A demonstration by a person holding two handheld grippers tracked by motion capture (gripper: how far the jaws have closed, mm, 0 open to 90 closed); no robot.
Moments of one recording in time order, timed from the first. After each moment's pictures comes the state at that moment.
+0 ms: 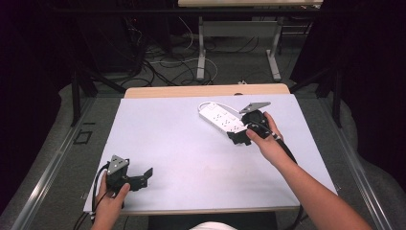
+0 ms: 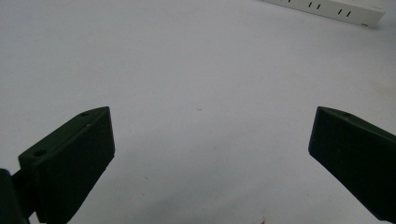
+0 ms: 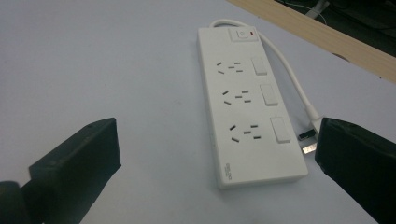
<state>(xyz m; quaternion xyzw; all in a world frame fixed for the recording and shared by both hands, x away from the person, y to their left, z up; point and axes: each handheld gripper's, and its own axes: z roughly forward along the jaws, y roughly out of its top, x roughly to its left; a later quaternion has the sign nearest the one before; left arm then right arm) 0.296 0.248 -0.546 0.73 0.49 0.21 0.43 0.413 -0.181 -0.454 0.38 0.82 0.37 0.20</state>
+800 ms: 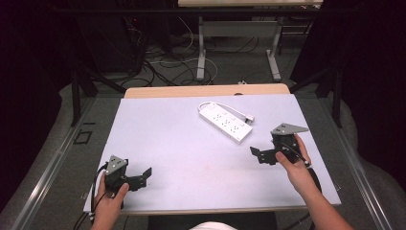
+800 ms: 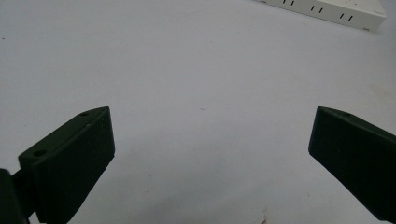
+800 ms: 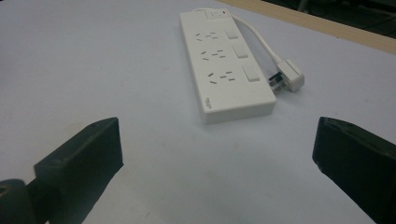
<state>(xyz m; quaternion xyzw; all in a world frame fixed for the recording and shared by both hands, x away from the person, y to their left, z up) 0.295 0.251 -0.546 0.72 0.50 0.21 0.43 0.346 -0.251 -0.473 0.42 0.78 0.42 0.22</state>
